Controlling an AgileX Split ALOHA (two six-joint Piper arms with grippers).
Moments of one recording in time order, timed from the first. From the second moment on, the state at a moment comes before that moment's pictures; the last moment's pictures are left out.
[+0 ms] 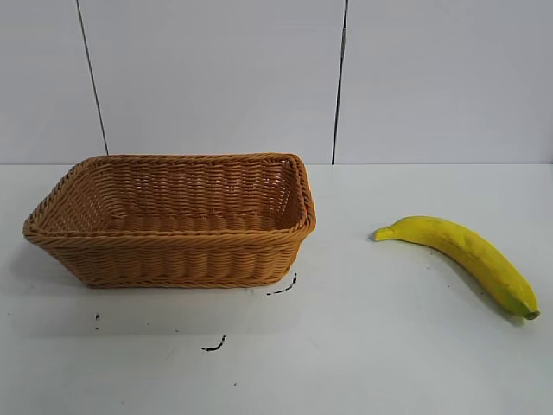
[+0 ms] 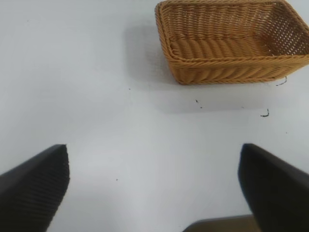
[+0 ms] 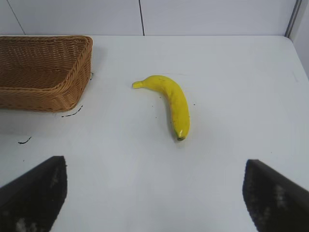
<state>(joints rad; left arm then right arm) -0.02 0.00 -0.50 -0.07 1.07 0.06 0.04 0.00 -0.50 0.07 1.02 -0.02</state>
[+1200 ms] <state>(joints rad) -0.02 0.00 -0.50 -0.07 1.07 0.06 0.04 1.35 -1.11 0.06 1.19 -0.15</state>
